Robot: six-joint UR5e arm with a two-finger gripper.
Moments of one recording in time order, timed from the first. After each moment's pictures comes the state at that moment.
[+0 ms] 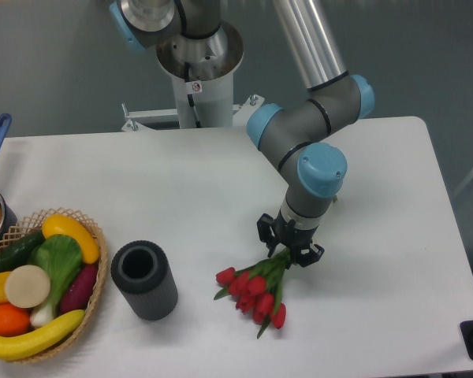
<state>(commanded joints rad) 2.58 -2.07 -1.73 -0.87 1.38 1.14</state>
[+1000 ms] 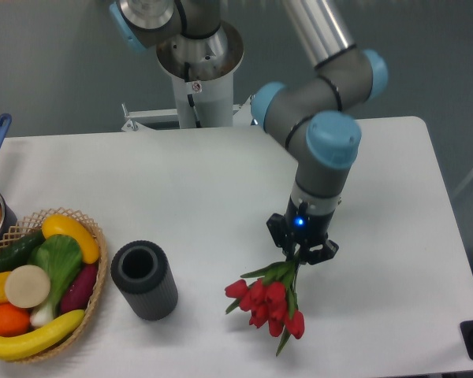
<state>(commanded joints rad) 2.65 -1.88 -1.64 -0.87 1.00 1.13</state>
